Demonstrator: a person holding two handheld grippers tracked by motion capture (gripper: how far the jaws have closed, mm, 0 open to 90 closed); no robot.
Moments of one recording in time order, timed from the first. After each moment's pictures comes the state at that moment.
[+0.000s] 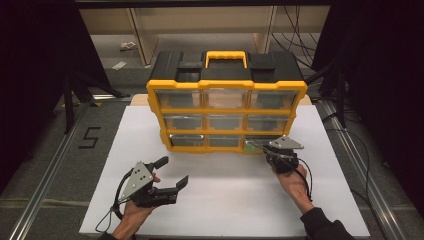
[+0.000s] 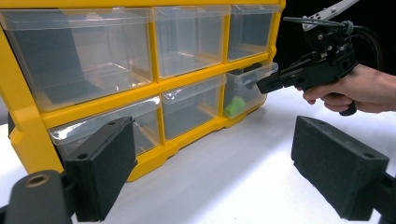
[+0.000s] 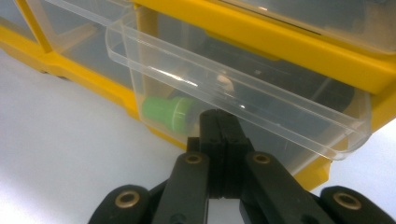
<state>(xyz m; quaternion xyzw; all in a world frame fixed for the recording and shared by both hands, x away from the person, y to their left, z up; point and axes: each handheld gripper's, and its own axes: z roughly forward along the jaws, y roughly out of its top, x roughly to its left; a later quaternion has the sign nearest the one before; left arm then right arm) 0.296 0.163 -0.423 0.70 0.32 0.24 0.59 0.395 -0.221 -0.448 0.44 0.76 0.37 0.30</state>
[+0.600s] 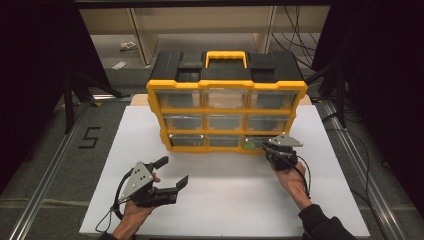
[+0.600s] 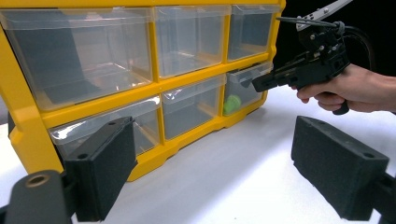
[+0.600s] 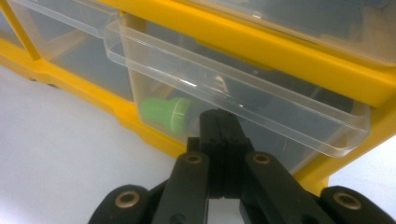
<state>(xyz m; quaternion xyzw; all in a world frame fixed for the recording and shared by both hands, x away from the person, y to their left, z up) 0.296 0.163 -0.423 0.70 0.32 0.24 0.59 0.404 -0.220 -0.450 0.45 0.76 0.37 0.30</state>
